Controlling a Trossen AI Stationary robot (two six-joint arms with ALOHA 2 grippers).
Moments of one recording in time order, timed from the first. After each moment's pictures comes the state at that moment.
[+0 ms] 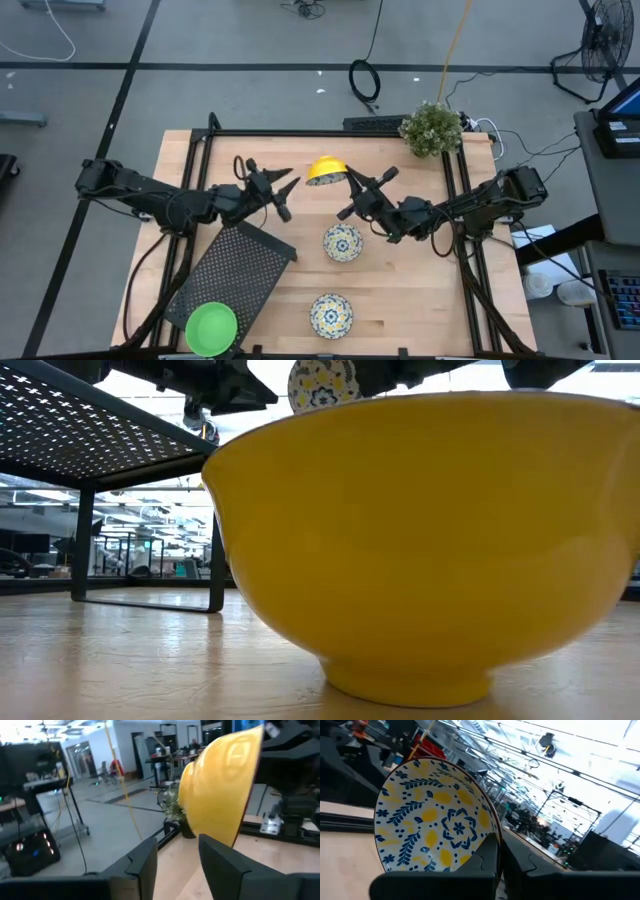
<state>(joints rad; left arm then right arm) -0.13 1.23 0.63 0.63 -0.74 0.12 0.20 1.56 0.81 1.18 1.02 -0.87</state>
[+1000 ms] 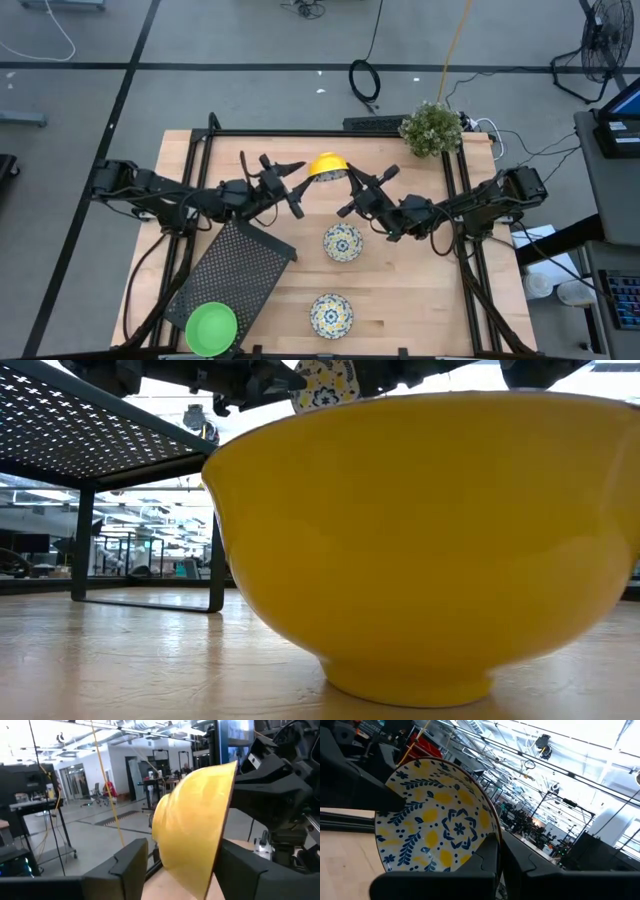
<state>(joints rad) -0.07 1.39 0.70 0.89 -0.63 0.21 0.20 1.56 0.81 1.20 1.02 -0.92</state>
